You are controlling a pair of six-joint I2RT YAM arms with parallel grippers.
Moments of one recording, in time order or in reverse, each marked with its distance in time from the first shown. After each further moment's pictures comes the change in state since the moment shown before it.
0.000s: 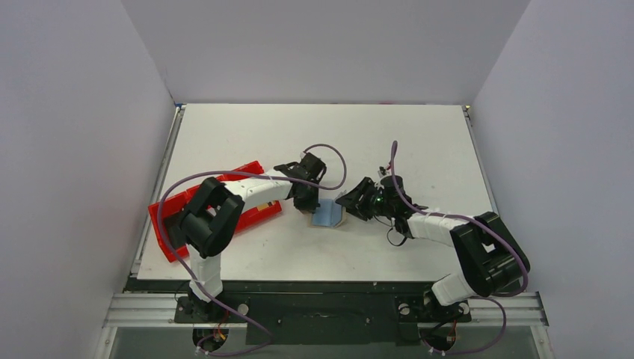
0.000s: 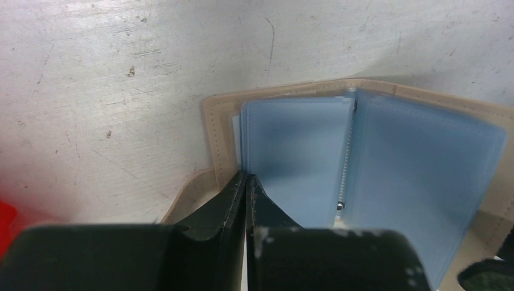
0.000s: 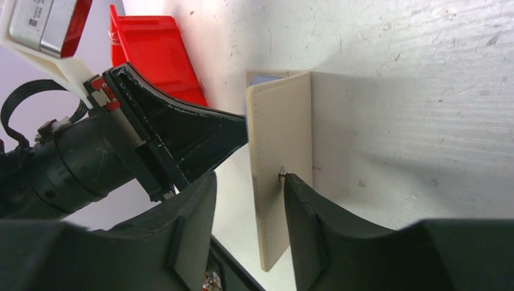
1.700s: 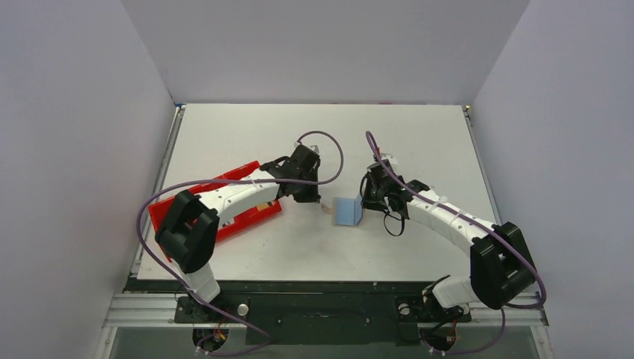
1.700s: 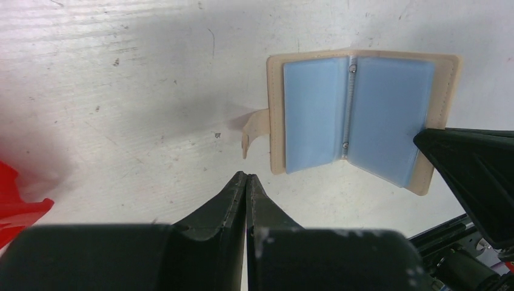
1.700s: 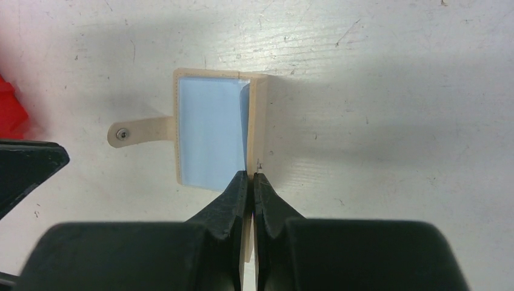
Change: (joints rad) left arm -0.005 -0.171 -0.017 0.011 0.050 -0.065; right arm 0.092 -0.084 0.350 -0.799 0.463 -0.475
